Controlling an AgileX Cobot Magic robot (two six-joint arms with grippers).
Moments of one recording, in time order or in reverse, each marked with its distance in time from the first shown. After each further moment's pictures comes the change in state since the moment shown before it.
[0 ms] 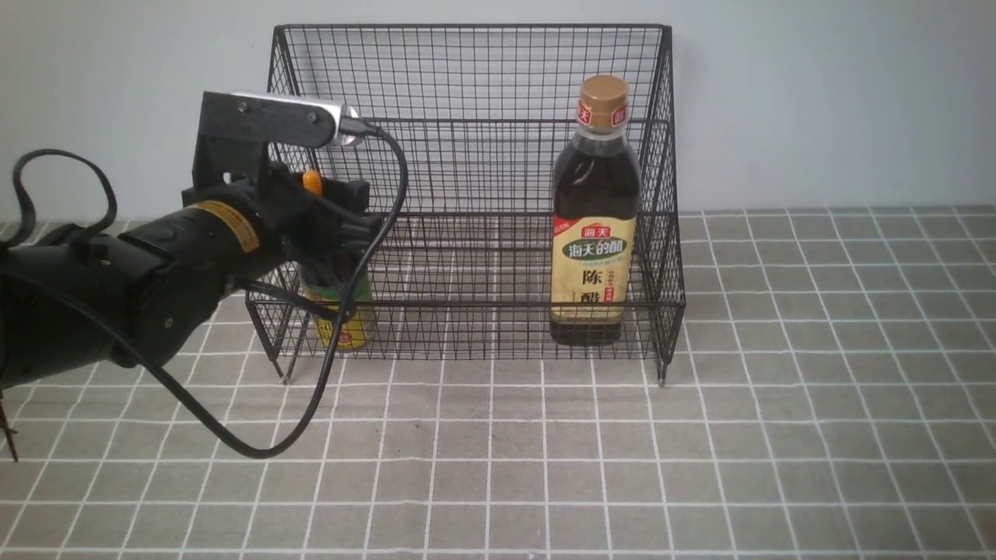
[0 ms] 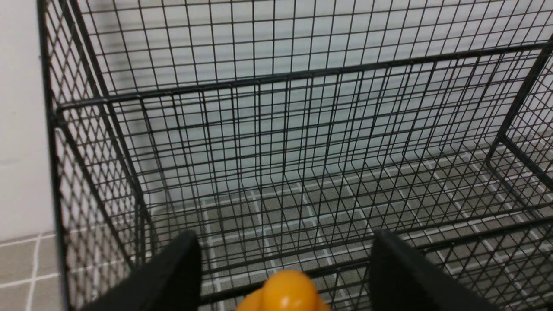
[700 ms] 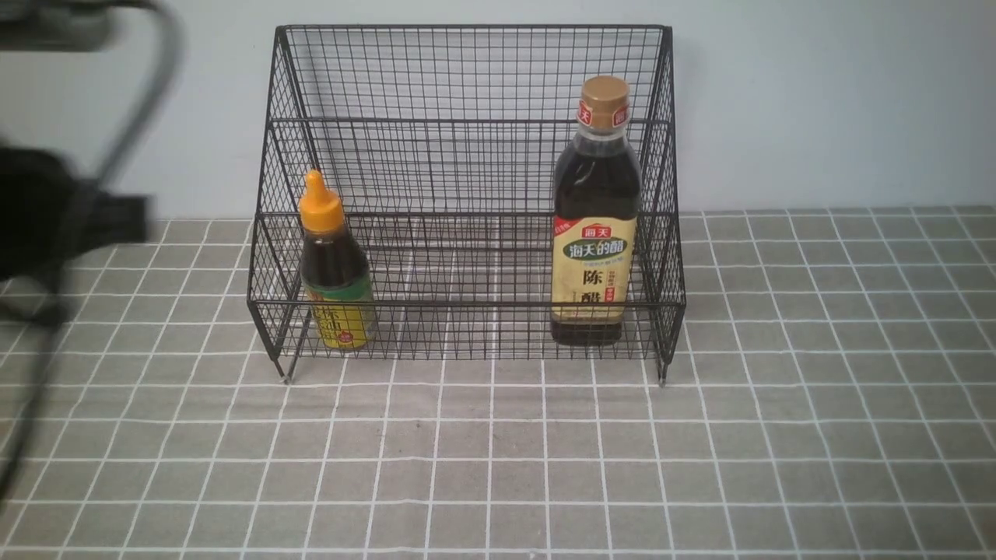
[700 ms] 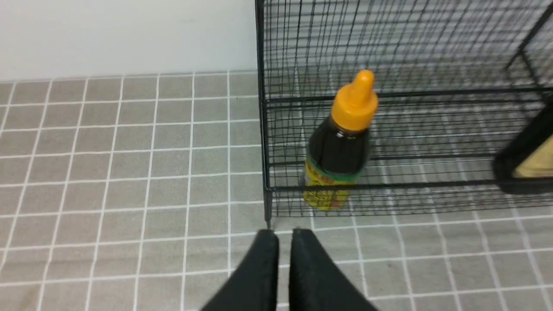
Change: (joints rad) right arm 0.000 0.000 0.000 0.000 0.000 0.000; left arm 0.000 -0.683 -0.116 -0.060 1.064 -0.007
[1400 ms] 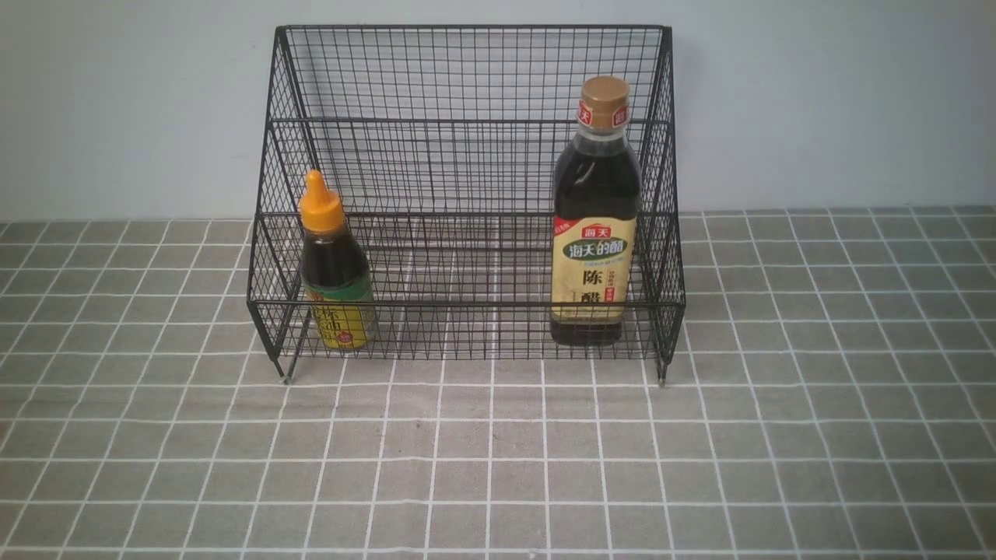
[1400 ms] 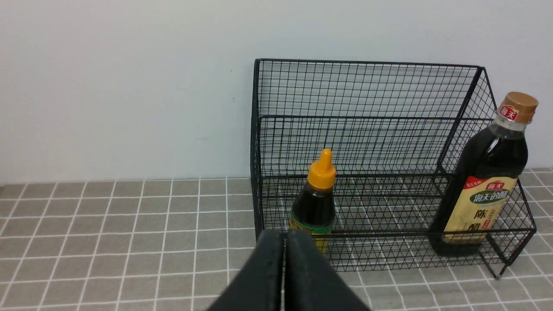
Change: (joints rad) right arm 0.000 0.000 0.000 0.000 0.000 0.000; left arm 0.000 -0.473 0.084 -0.010 0.051 0.046
